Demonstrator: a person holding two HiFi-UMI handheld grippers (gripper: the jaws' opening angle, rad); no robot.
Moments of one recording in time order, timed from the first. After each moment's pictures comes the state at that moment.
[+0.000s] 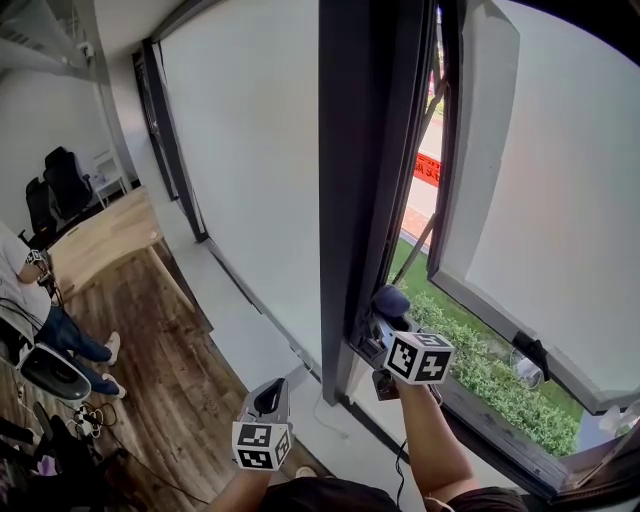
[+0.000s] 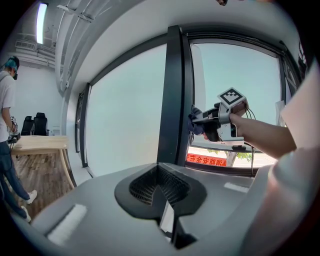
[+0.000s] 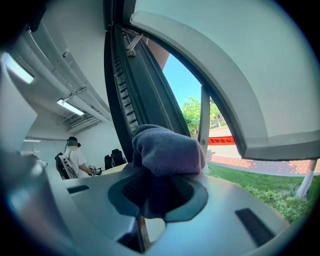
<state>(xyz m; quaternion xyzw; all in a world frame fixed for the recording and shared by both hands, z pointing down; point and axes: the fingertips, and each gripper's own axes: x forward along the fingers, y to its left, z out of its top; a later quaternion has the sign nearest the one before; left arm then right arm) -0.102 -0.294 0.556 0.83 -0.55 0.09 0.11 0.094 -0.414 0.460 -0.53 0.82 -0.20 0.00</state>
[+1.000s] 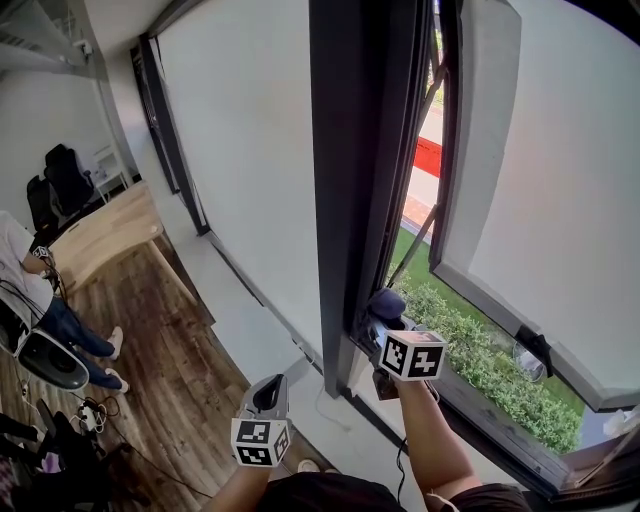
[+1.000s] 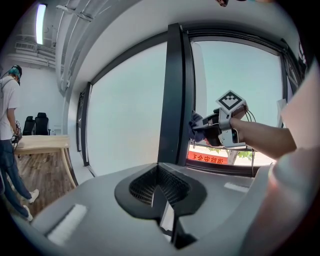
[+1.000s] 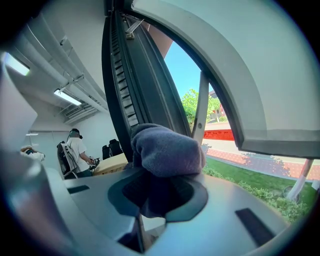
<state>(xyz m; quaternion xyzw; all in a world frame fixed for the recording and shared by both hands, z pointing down) -0.103 -0.293 0.562 0.82 -0.55 0.10 0.12 0.095 -0.413 0.499 -0.54 0.81 -0.22 -0.06</state>
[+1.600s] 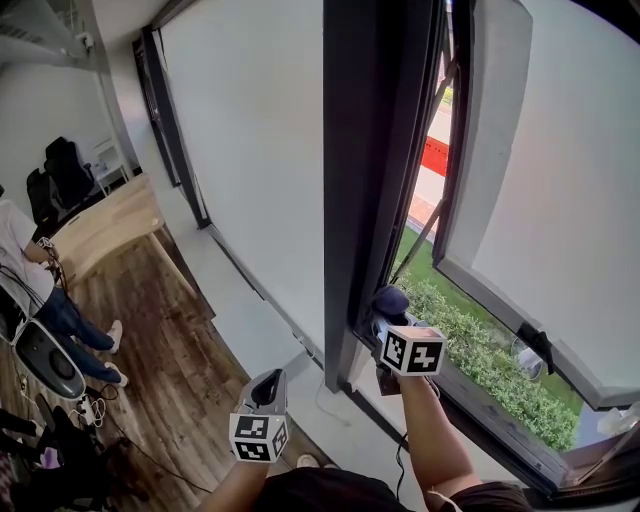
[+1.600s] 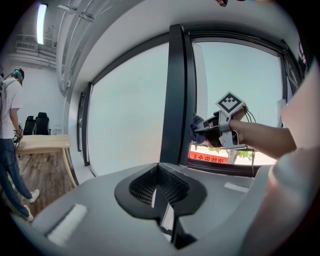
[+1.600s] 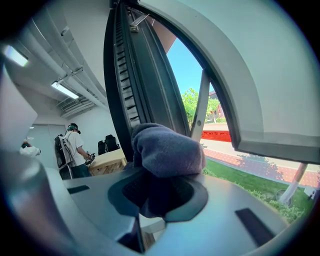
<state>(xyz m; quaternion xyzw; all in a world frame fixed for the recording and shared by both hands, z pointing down) -0.113 -0.292 0.563 0.82 -0.55 0.09 0.12 0.094 -0.413 0.506 -0.55 0.80 -0.21 -0.08</state>
